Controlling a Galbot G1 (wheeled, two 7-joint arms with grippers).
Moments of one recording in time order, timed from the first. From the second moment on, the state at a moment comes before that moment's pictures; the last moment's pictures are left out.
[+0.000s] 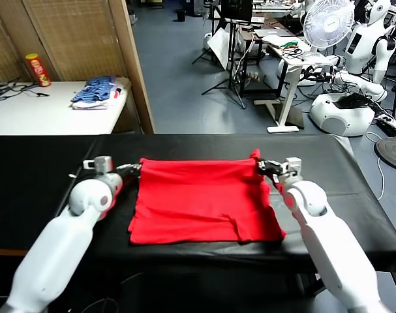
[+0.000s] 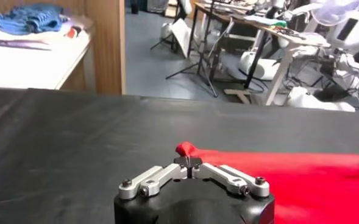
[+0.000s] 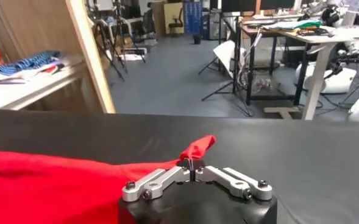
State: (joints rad) left arm 0.84 -0.95 -0.24 -1.74 -0.89 0.65 -0.26; right arm -0.93 1.00 0.32 1.77 0.63 -0.57 0.09
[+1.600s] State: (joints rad) left arm 1.09 -0.96 -0.32 -1.93 -0.89 0.62 -0.28; right arm -1.08 1.11 0.43 1.84 0.54 -0.63 0.22
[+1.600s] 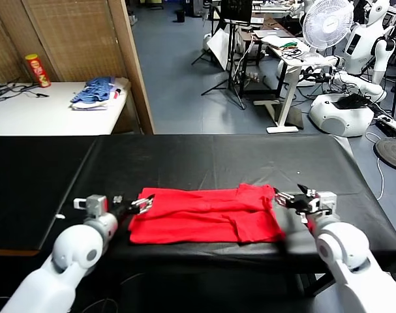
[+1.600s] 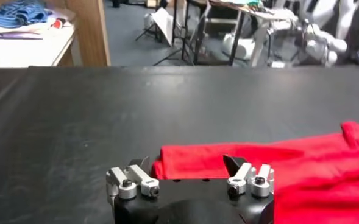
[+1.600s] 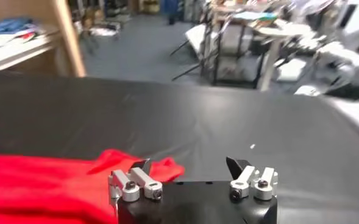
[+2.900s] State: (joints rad) left arm 1.04 -1.05 -0.30 -1.75 -0.66 0.48 -0.23; right arm -1.08 1.22 0.41 1.76 0.45 -0.50 0.14
